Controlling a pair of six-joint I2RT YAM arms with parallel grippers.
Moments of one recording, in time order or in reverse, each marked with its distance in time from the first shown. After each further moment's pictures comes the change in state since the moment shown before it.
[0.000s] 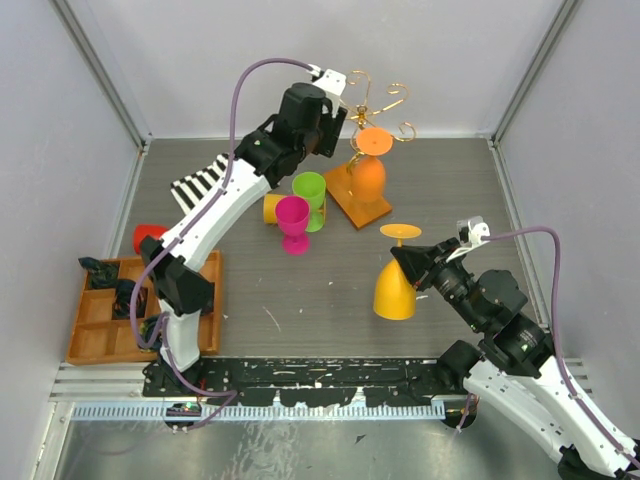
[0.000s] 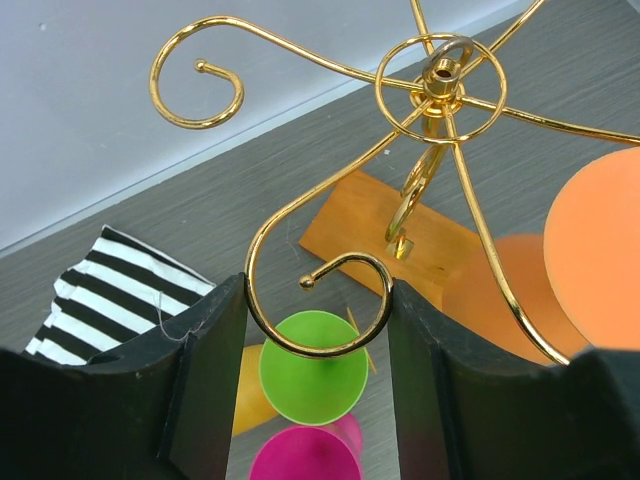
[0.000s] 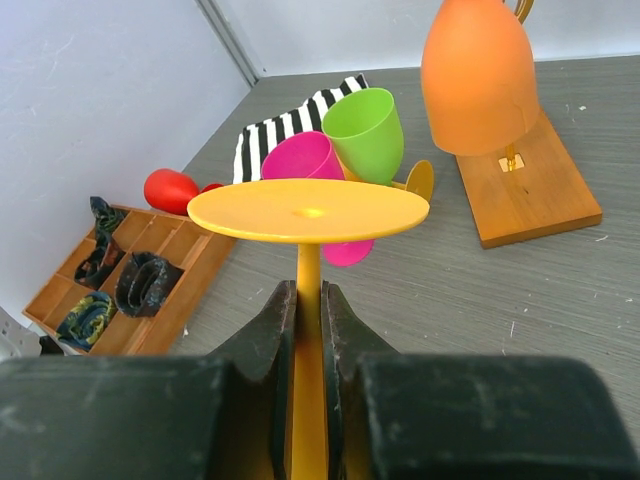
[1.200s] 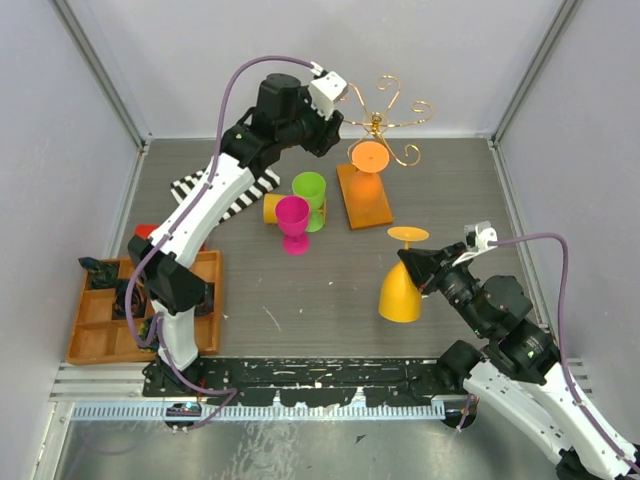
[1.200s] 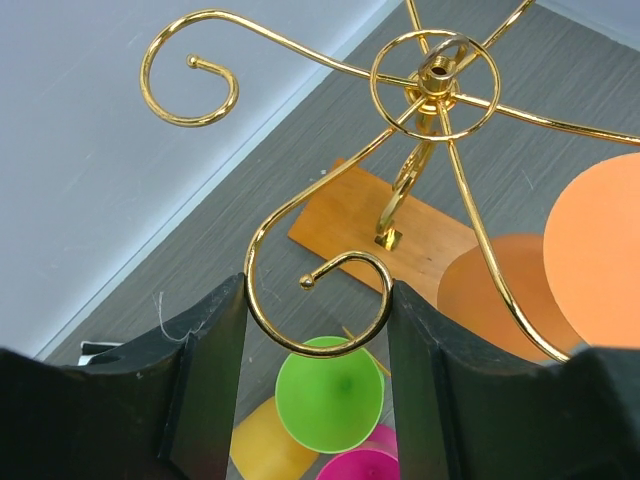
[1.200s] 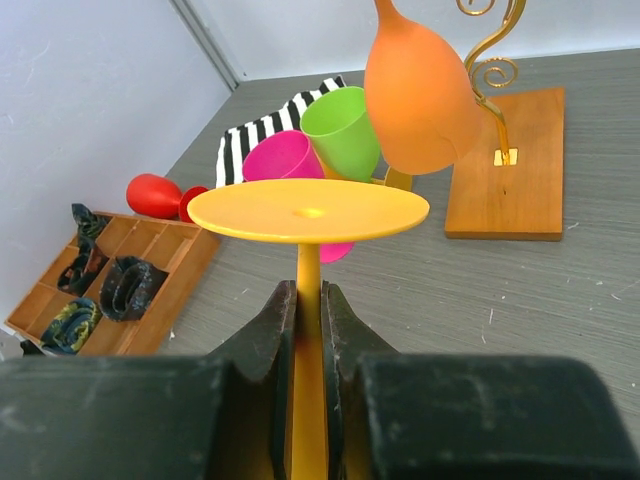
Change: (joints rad) left arm 0.100 -0.043 -0.066 0.070 0.442 0.233; right arm 0.000 -0.045 0.000 -0.050 0.042 -0.001
